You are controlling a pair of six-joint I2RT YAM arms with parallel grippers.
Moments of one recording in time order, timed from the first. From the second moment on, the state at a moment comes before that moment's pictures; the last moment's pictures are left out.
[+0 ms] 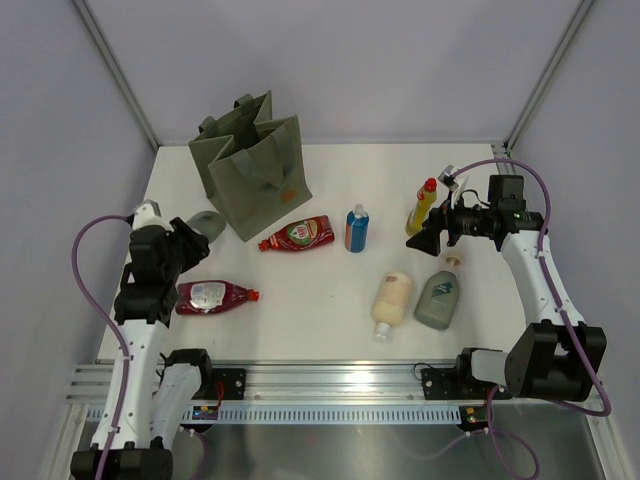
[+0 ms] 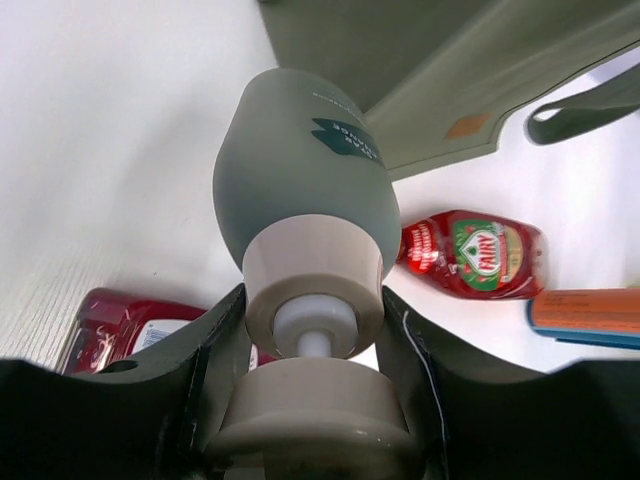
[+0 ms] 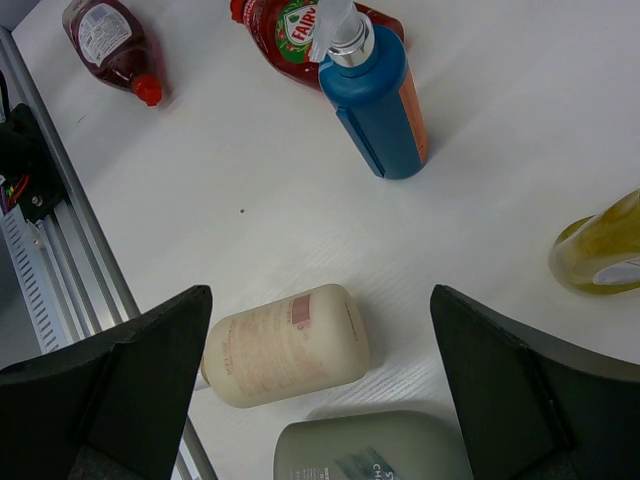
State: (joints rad) left arm 0.04 0.70 0.73 -0.52 -0.03 -0.51; right arm -0.08 1.27 1.06 -0.68 -1.00 -0.45
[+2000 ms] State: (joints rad) left arm -0.12 1.36 1.57 -0.66 0.08 -0.43; right arm -0.08 1.36 1.08 -0.78 -1.01 -0.55
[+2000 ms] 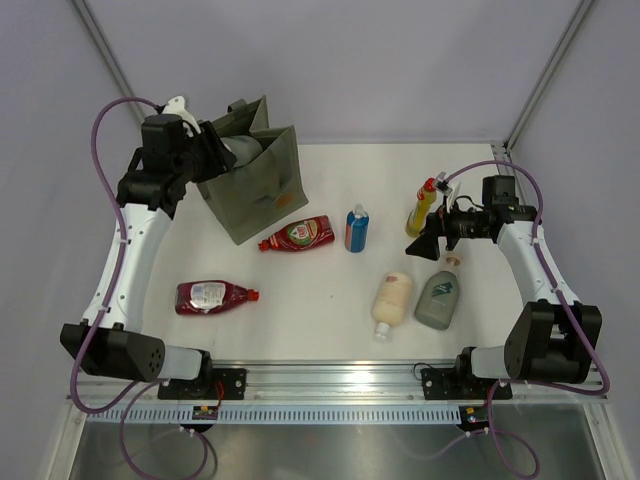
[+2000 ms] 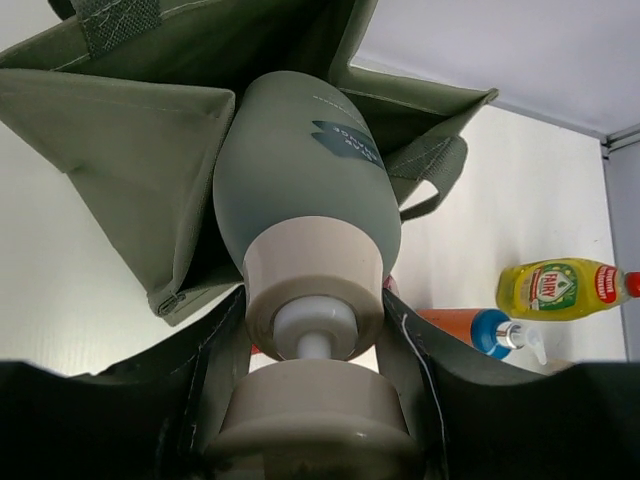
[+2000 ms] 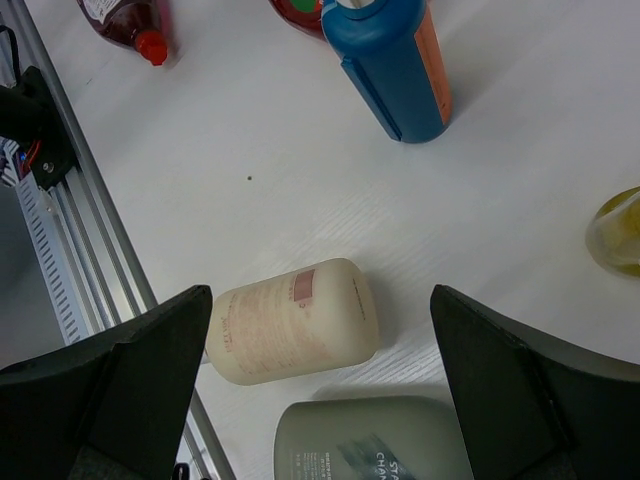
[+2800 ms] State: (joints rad) left arm -0.21 1.83 1.86 -0.77 0.07 -0.27; right arm -0.08 1.36 1.09 -0.81 -1.01 -0.59
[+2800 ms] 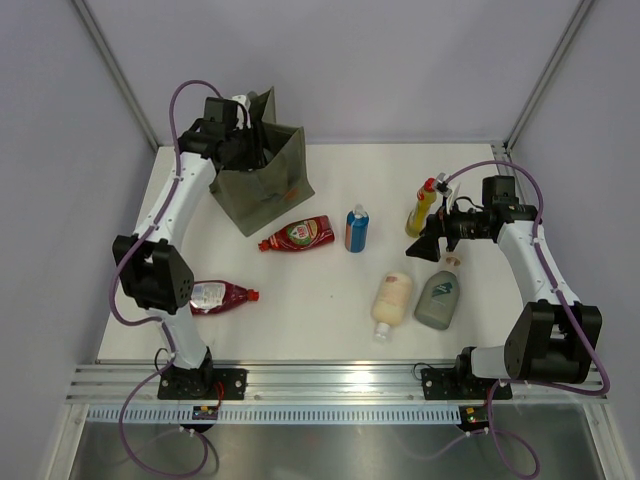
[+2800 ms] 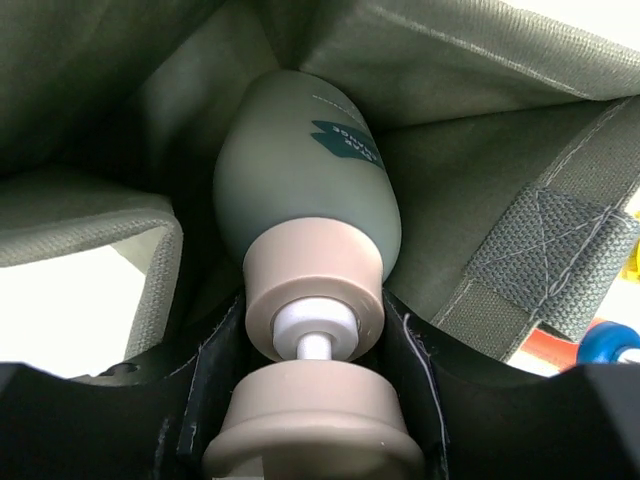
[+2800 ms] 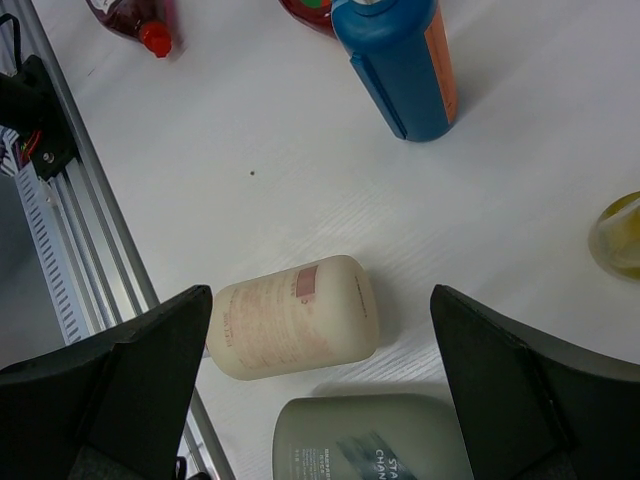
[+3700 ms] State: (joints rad) left arm -0.17 1.70 1.91 -0.68 0.14 -0.24; right arm 0.38 1.31 0.98 -0.37 -0.59 -0.41
